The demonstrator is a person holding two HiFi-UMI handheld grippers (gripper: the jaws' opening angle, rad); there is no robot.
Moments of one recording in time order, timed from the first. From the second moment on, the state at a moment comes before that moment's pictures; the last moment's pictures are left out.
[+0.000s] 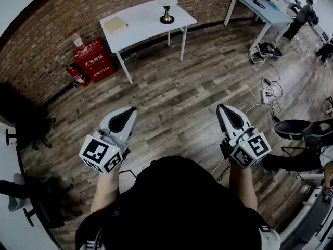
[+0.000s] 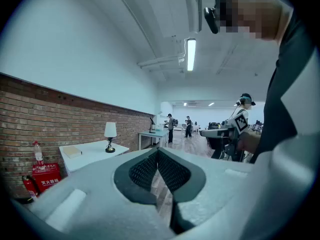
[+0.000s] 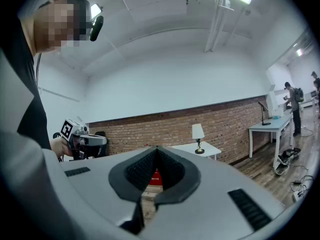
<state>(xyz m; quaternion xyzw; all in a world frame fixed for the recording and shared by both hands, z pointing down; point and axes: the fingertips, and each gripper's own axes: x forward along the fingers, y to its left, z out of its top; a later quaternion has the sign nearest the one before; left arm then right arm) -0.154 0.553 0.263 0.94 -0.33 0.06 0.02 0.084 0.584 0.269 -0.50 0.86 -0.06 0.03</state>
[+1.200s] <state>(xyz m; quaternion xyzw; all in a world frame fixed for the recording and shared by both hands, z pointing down) -0.026 0.506 0.273 0.94 -0.34 0.06 0.03 0.186 0.570 0.308 -0.43 0.89 -0.12 0.03</state>
